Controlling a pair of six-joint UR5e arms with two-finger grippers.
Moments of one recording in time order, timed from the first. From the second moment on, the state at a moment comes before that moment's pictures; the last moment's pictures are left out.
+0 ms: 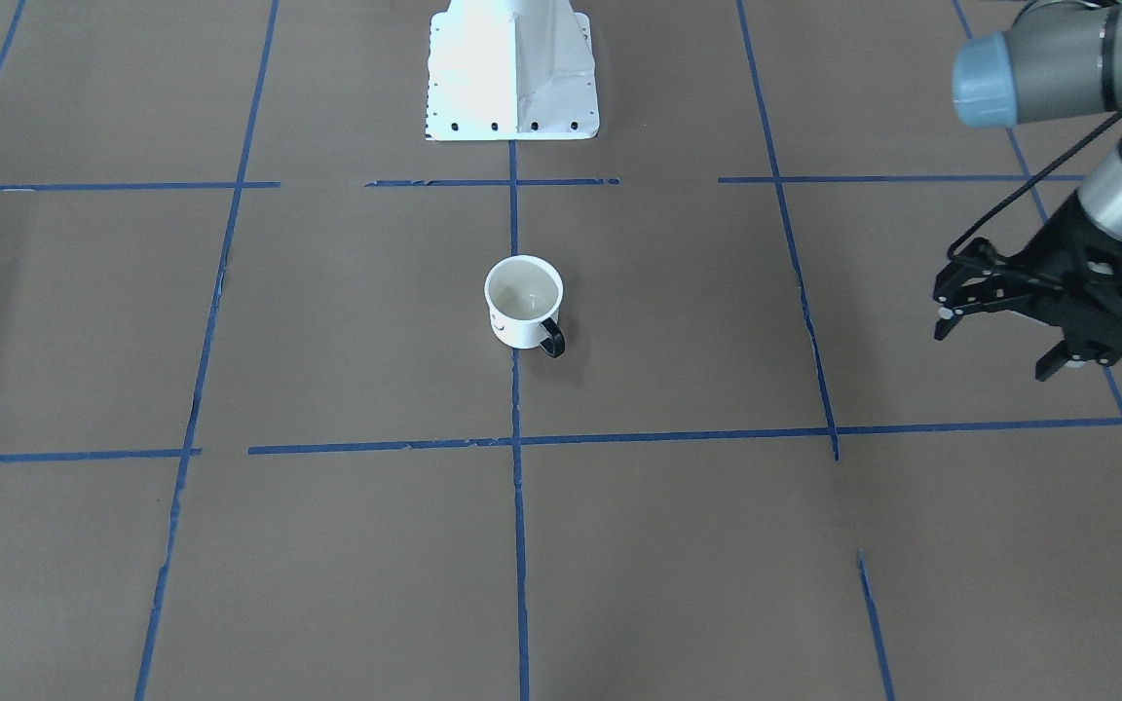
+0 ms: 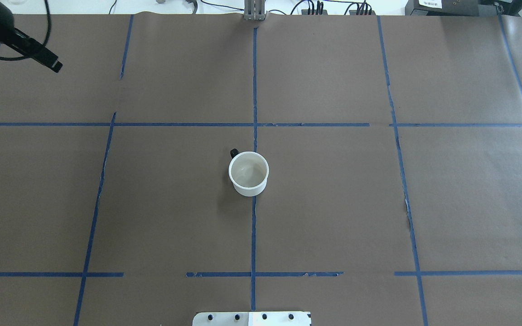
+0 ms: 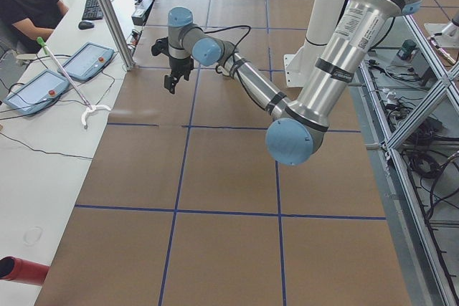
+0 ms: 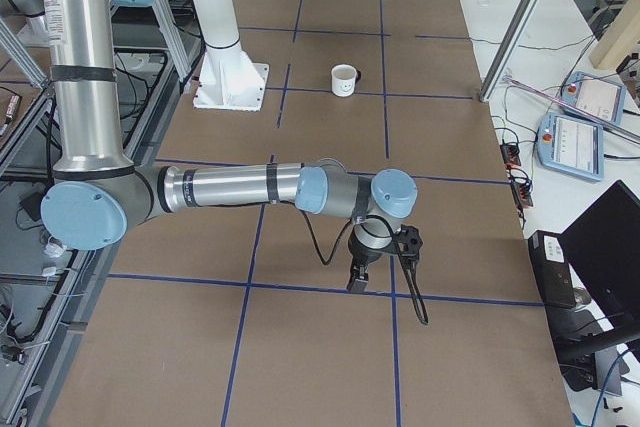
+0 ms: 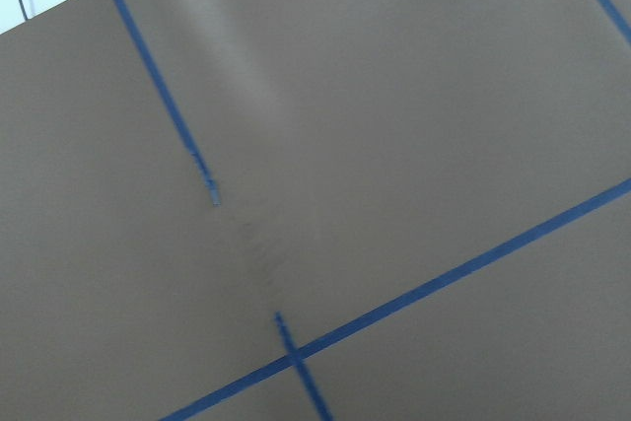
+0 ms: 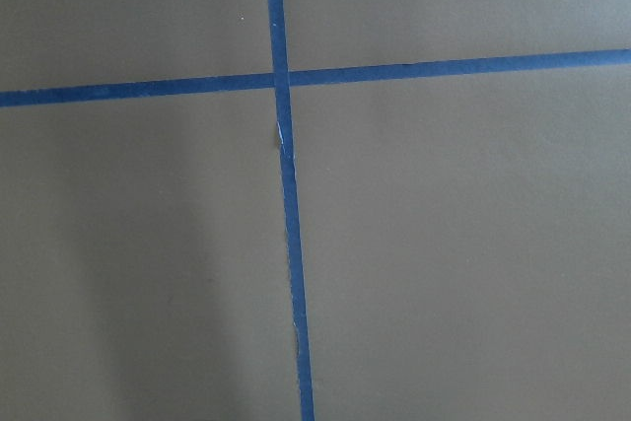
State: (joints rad) left arm -1.20 -1.95 -1.78 -1.60 -2.26 -0.17; right arm 1.53 -1.54 1.64 -1.83 2.27 0.01
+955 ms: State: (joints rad) left arm -1.38 -1.81 -1.63 -1.64 -2.31 0.02; right arm 1.53 -1.54 1.64 -1.83 2.27 0.01
